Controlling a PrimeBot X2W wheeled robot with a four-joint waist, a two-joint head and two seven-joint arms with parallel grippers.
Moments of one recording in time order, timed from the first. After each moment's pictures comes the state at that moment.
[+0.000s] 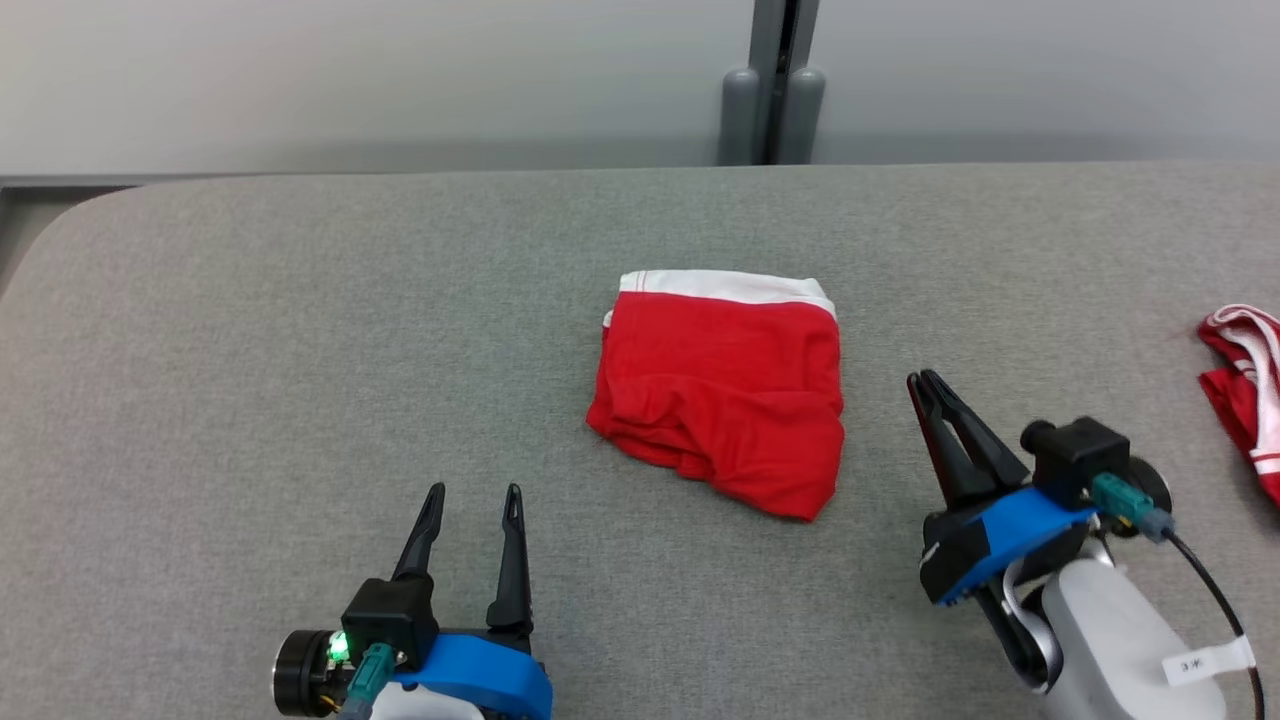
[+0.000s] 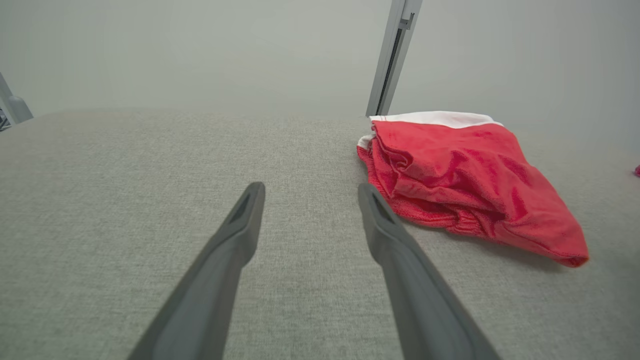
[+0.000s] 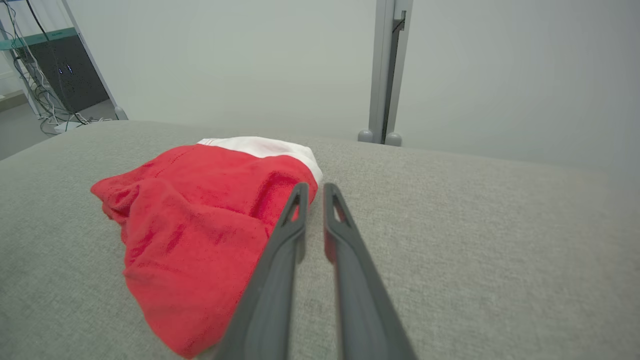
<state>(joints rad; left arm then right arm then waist) -0.08 0.05 -0.31 0.32 -0.24 0.09 -0.26 -0.35 -0.16 0.21 0.52 0.24 0.13 -0.26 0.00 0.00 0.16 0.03</state>
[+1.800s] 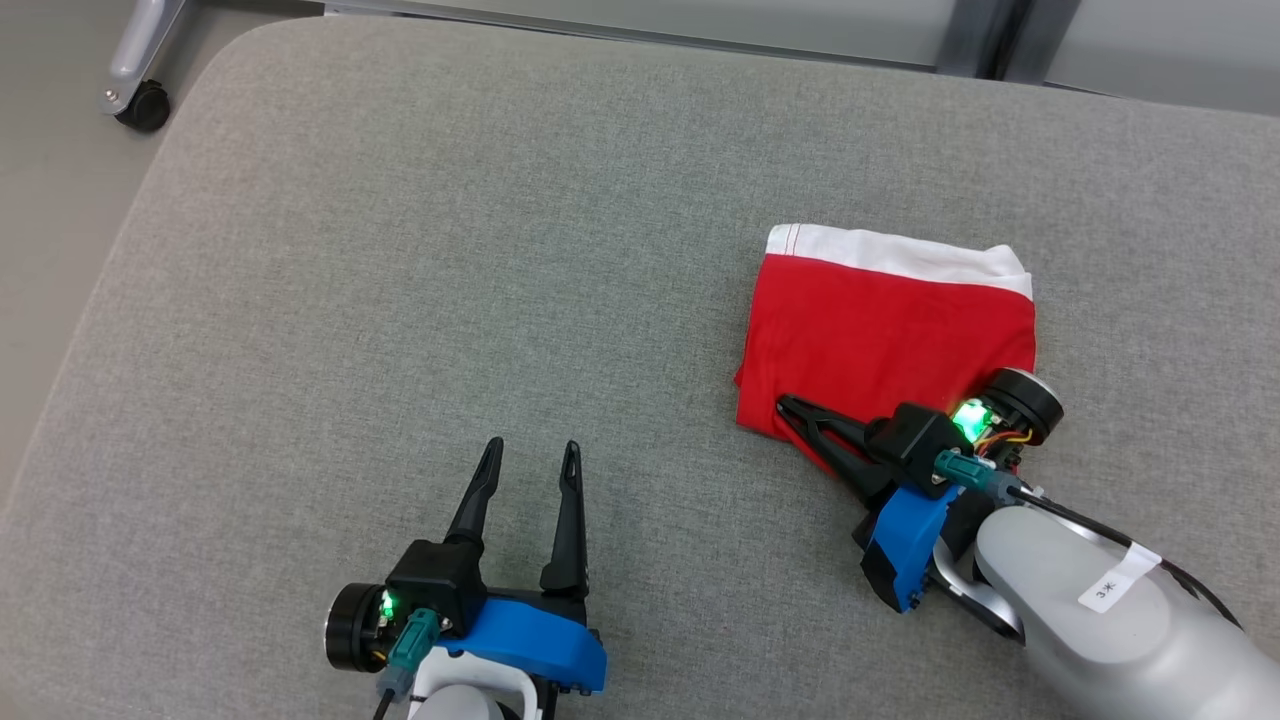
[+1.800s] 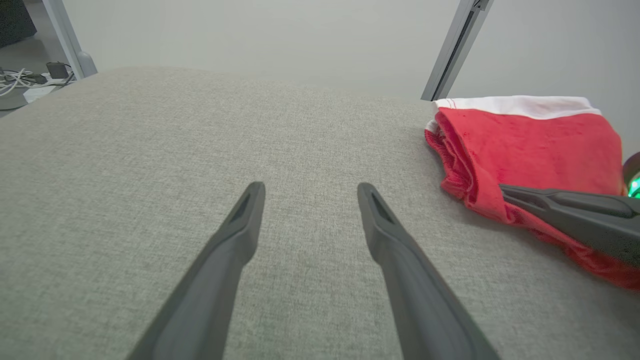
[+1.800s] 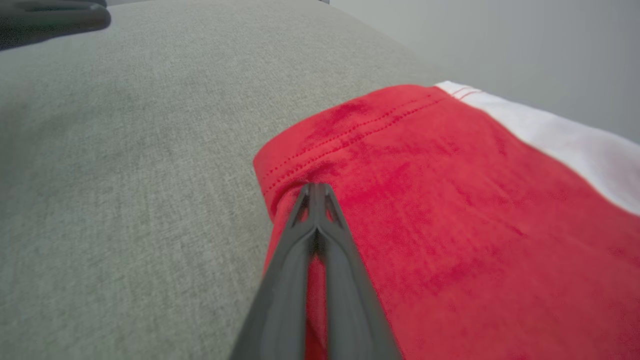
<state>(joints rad) -0.16 0.05 -0.45 0.28 -0.34 0.14 -0.26 -0.69 -0.38 0.91 0.62 0.35 0.13 -0.26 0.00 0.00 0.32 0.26</state>
